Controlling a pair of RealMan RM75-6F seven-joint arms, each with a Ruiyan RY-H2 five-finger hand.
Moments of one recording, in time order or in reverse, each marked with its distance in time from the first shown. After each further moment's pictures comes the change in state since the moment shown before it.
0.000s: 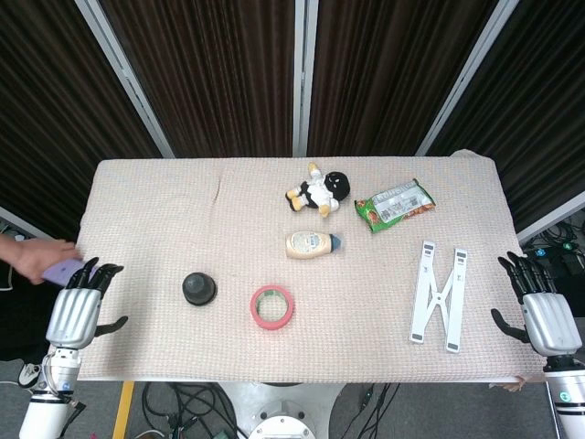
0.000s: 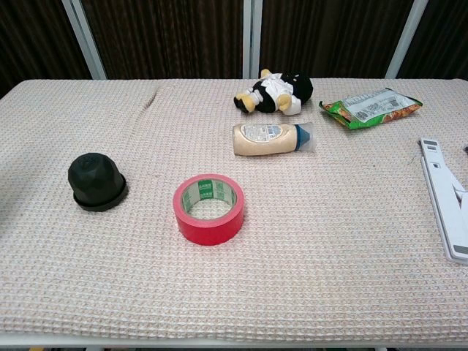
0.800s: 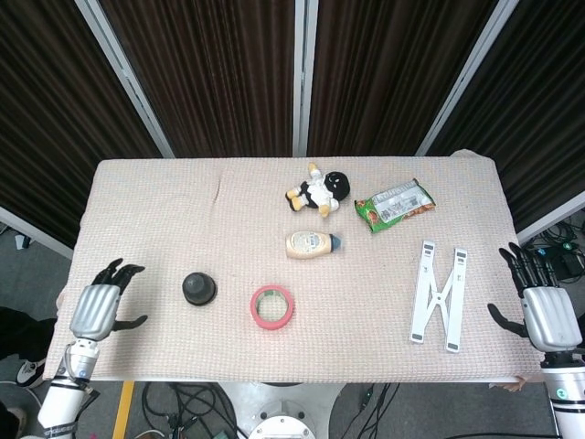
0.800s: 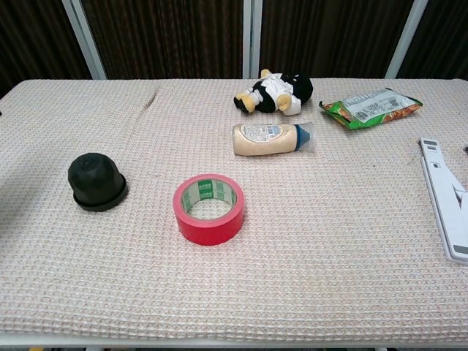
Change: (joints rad) left arm -0.076 -0.097 -0.010 0.150 -0.013 -0.135 -0.191; right arm 0.005 0.036 0.029 -0.111 0.019 0.027 -0.079
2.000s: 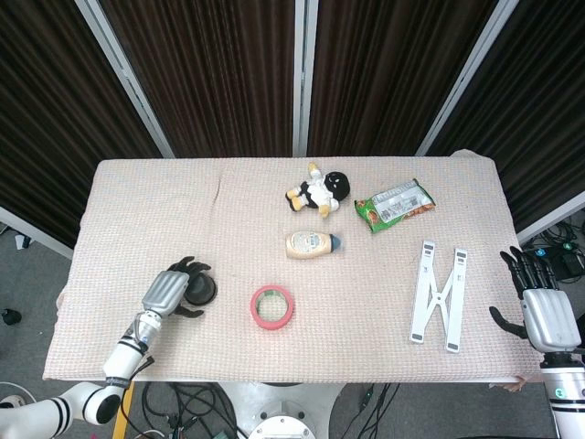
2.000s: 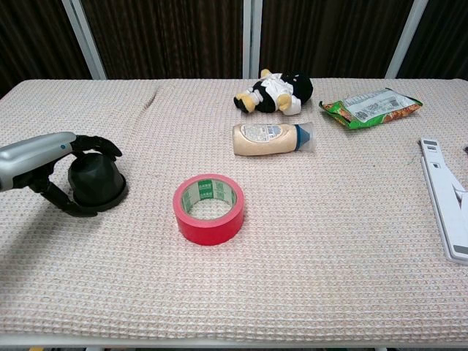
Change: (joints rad) left arm -0.247 -0.227 -0.031 0.232 -0.085 -0.323 -0.093; right arm -0.002 -0.013 -0.008 0.014 0.036 -0.032 -0.019
